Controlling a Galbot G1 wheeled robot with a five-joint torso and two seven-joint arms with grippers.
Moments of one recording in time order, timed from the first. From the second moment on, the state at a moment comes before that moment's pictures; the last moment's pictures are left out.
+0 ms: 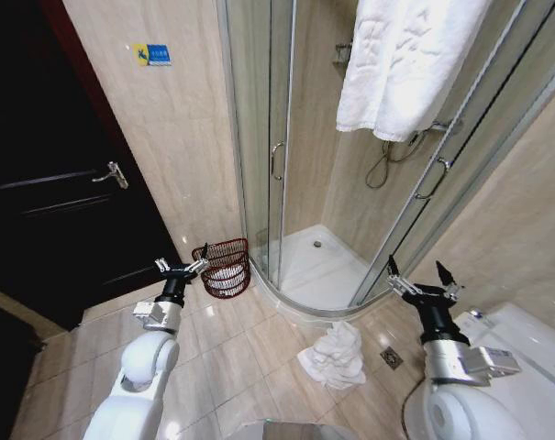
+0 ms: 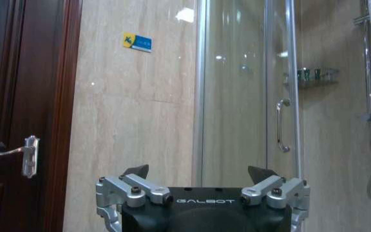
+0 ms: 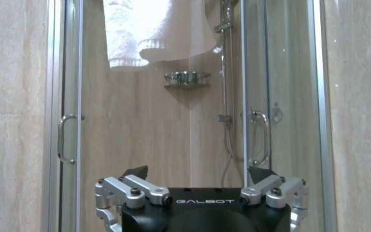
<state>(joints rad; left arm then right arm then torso) 1.44 -1.32 -0.65 -2.13 -0.29 -0.03 -0.04 -1.67 1.57 0.79 2.48 0.19 -0.13 -0.04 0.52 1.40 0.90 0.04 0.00</state>
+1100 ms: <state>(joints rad) 1.61 -1.34 -0.62 -2.07 -0.24 -0.21 -0.07 -1.27 1.13 0.91 2.34 0.57 -0.03 0.05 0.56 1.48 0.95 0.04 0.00</state>
